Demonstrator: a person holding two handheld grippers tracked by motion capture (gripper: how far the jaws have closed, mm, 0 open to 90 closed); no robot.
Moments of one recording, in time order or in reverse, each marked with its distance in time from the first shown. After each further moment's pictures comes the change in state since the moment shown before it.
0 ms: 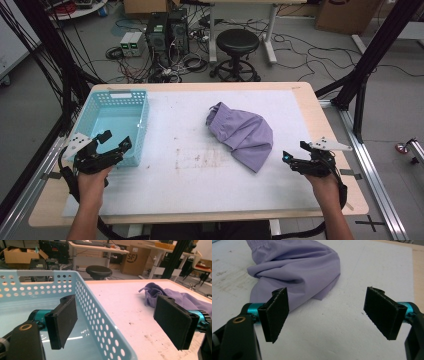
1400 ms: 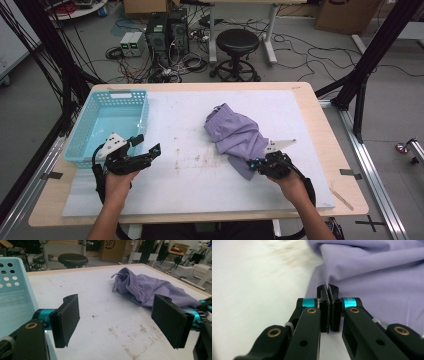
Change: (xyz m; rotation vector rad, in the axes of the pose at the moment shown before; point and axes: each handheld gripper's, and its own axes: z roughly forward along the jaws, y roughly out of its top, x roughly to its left) left arm -0.052 -0.014 0.036 0.100 -0.168 0.040; right arm 0.075 0.011 0.063 0.229 0.380 -0.191
